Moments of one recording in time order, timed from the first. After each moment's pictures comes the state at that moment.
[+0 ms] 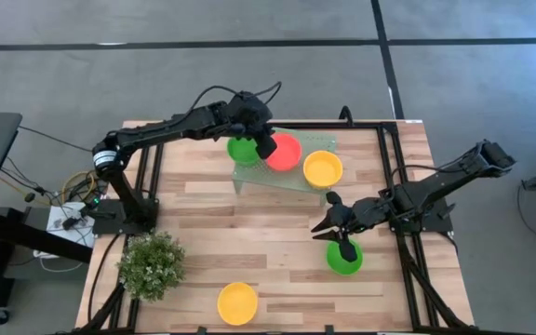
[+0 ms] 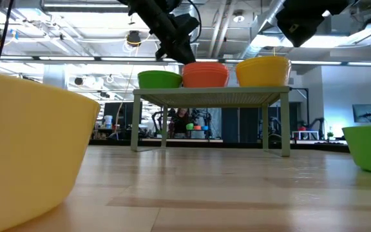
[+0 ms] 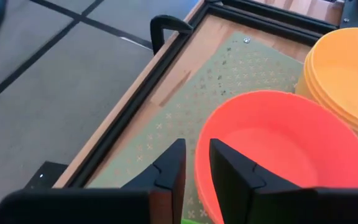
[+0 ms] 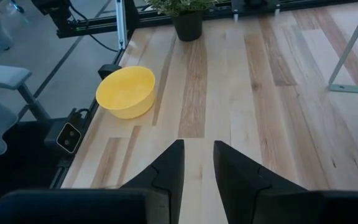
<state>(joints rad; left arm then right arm) 0.36 1.72 1.56 -0.51 -0.10 0.00 0.41 1.07 0.69 -0.11 0.16 0.29</state>
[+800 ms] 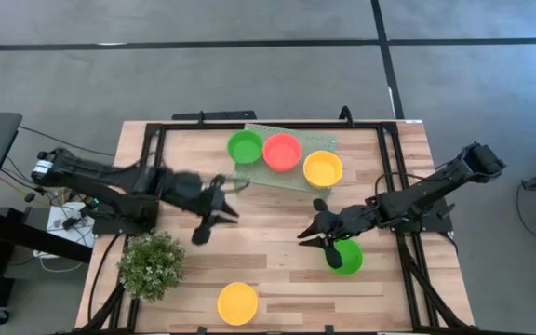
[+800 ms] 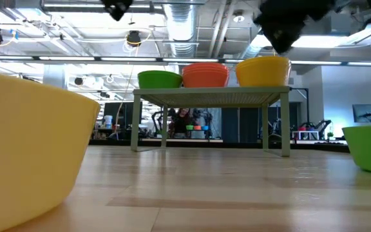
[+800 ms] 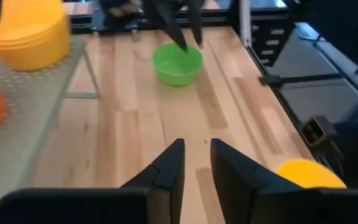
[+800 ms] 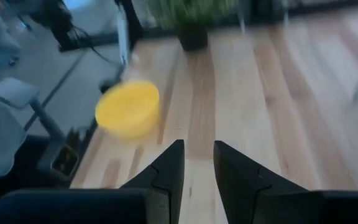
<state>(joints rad) -0.20 1.12 0.96 -0.36 0.04 0.00 0.40 1.25 0.69 0.14 0.16 0.30</state>
